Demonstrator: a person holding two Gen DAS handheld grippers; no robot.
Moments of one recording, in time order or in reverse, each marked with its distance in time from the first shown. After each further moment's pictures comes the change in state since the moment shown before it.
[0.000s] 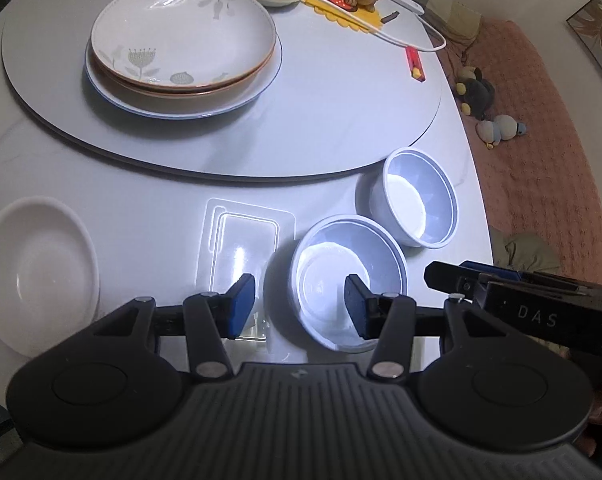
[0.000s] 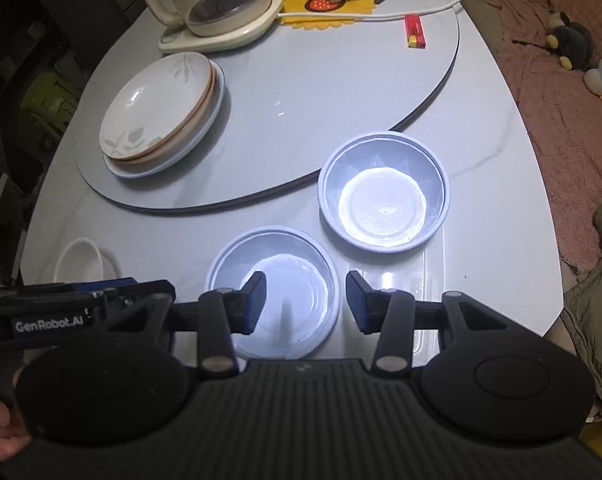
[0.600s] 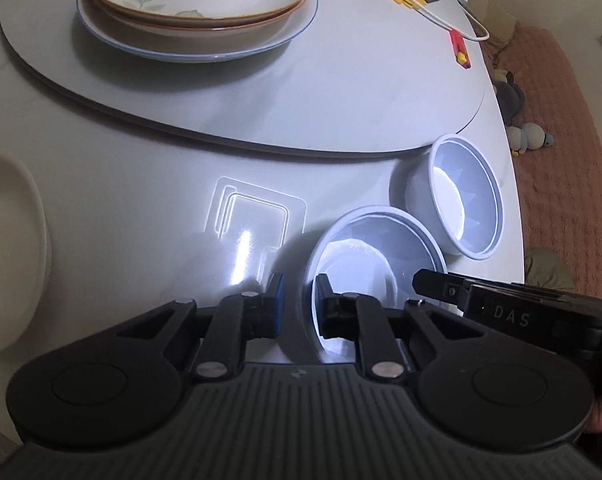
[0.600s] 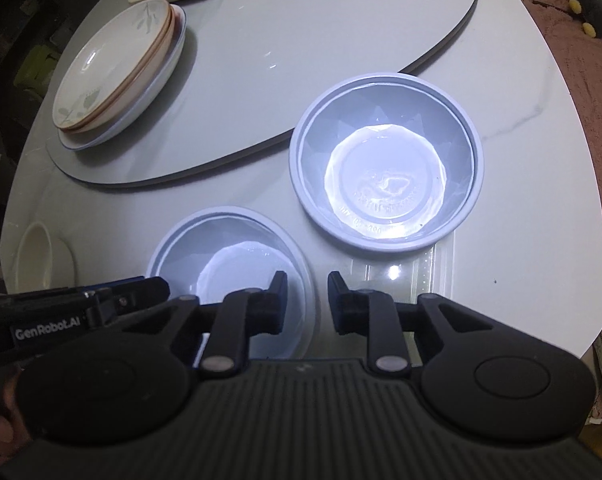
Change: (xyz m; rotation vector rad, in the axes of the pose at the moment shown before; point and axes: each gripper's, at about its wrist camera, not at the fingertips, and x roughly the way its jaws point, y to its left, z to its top) left arm 0.066 0.010 -0.004 -0.116 0.039 0.031; right arm 0.071 -0.021 0.005 0.002 0.122 0.035
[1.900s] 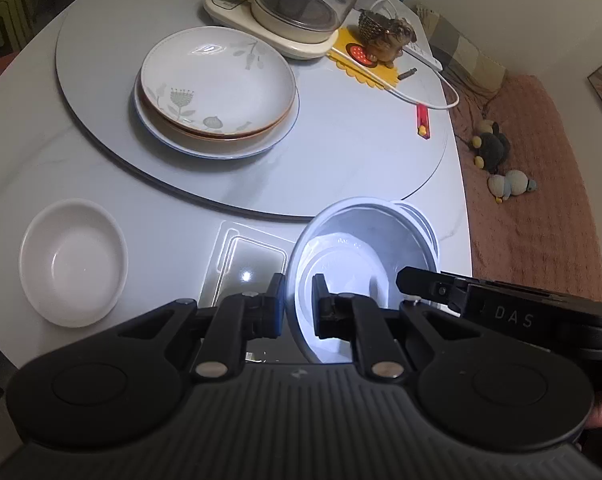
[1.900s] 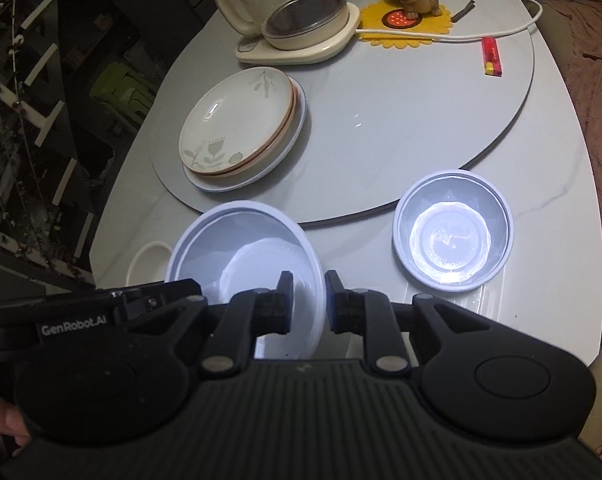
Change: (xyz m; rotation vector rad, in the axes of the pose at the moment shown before) left arm -0.135 -0.022 -0.005 -0.028 -0.156 0.008; right arm -0.095 0.038 0.016 -0.100 -0.098 0.189
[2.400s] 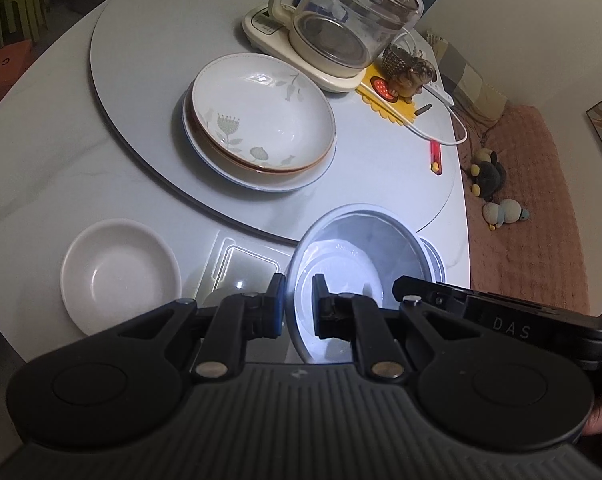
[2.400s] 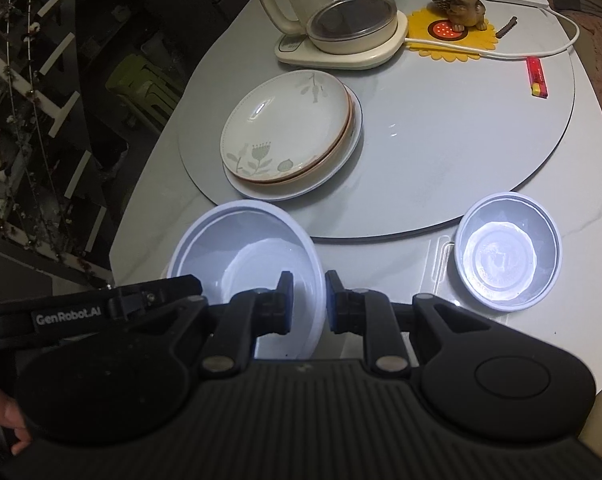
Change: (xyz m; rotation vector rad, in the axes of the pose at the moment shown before) left arm -0.032 0.060 0.025 -0.056 -0.036 -0.041; right arm 0.011 0.055 0.014 -0.031 -0.003 0.015
